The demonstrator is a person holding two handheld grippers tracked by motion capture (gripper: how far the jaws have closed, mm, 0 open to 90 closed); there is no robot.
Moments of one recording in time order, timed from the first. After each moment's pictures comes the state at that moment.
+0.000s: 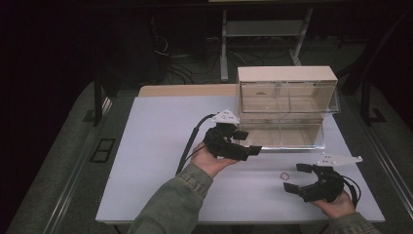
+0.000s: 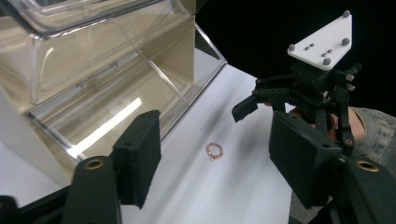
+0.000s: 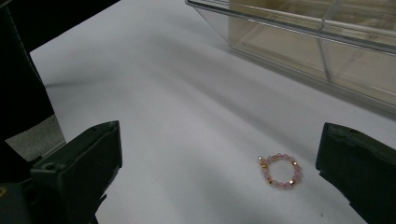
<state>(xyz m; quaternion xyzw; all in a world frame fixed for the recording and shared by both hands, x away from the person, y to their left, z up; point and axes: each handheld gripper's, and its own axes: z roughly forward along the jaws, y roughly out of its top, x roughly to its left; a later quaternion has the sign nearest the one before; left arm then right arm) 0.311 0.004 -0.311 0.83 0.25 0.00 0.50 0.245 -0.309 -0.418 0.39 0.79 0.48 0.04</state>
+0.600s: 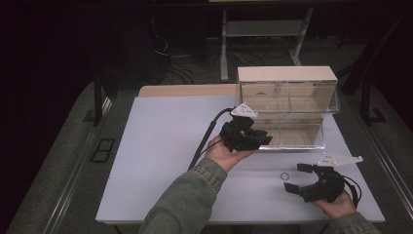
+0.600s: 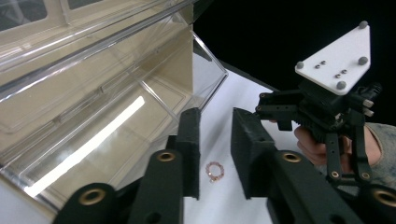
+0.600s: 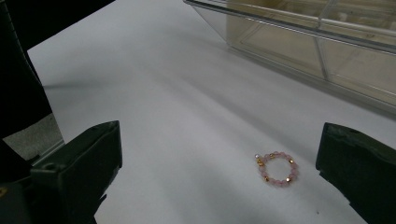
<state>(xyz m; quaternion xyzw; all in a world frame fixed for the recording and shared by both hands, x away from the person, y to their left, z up) 0.323 -0.034 -0.305 0.84 0.25 0.01 0.49 0.245 -0.310 -0.419 0.39 0.79 0.48 0.04</state>
